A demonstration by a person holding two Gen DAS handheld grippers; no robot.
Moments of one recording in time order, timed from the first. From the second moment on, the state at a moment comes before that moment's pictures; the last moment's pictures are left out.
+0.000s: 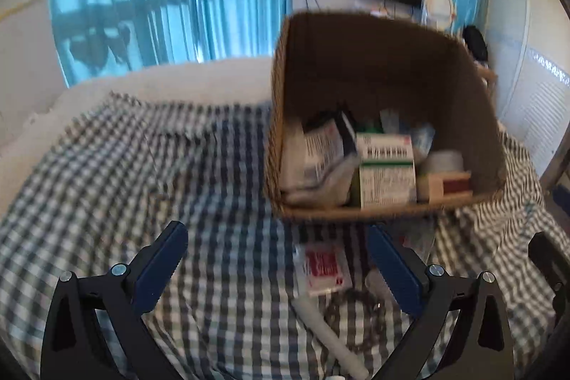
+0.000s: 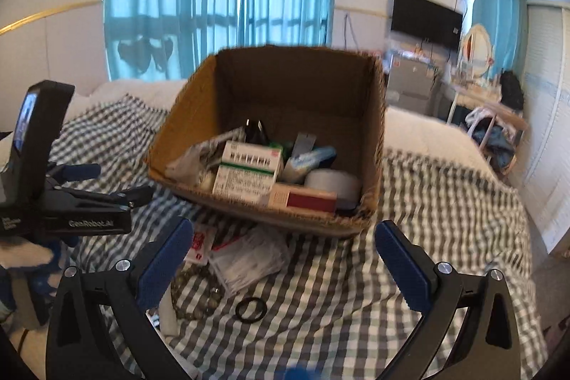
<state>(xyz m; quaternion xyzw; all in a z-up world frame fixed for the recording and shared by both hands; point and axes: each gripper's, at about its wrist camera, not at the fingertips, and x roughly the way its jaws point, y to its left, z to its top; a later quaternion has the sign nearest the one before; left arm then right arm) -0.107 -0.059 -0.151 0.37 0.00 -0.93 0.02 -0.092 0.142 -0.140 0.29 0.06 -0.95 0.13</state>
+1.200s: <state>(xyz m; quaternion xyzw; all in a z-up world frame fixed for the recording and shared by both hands) -0.129 -0.041 -0.283 0.55 0.02 -0.83 -0.02 -0.150 0.110 -0.283 0.54 0.12 -0.82 0.12</state>
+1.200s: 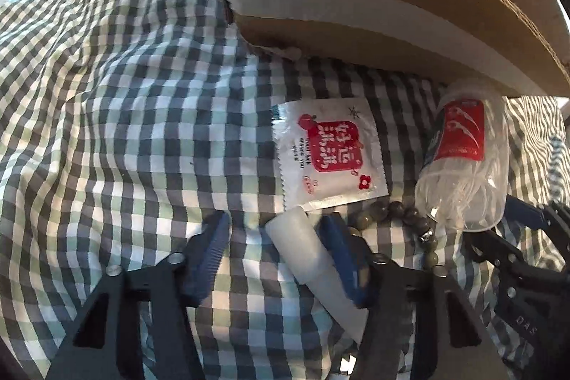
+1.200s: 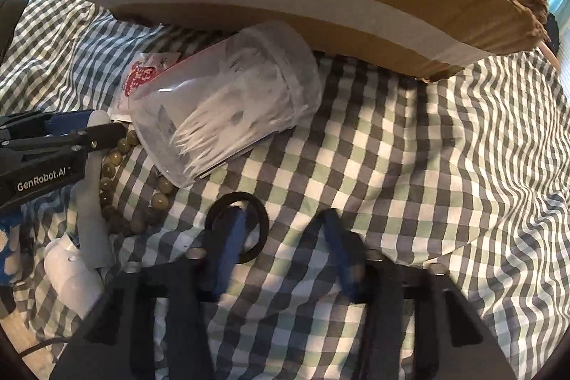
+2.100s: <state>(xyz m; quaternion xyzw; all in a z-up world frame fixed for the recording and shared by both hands) -0.102 -0.031 -0.193 0.45 0.00 -0.88 -0.10 -0.107 0.136 -0.191 0.42 0.09 -0.89 0.14</state>
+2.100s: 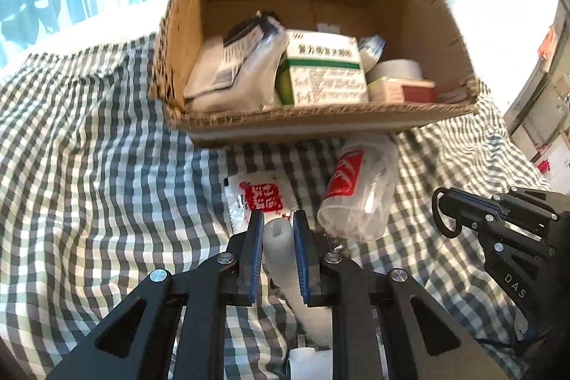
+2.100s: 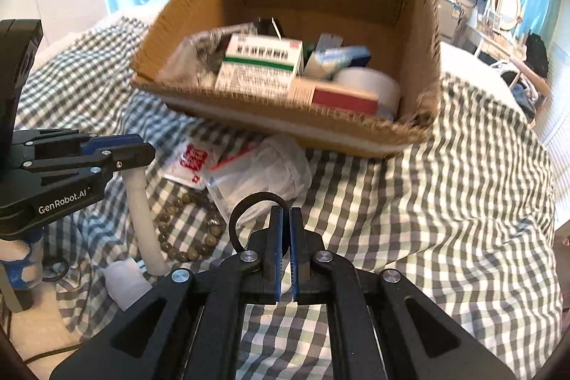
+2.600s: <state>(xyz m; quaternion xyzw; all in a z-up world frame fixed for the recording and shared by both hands) -0.079 -0.015 -0.133 0.37 0.00 -0.92 -0.13 -0.083 0.141 -0.121 0.29 0.04 -0.94 0.15</state>
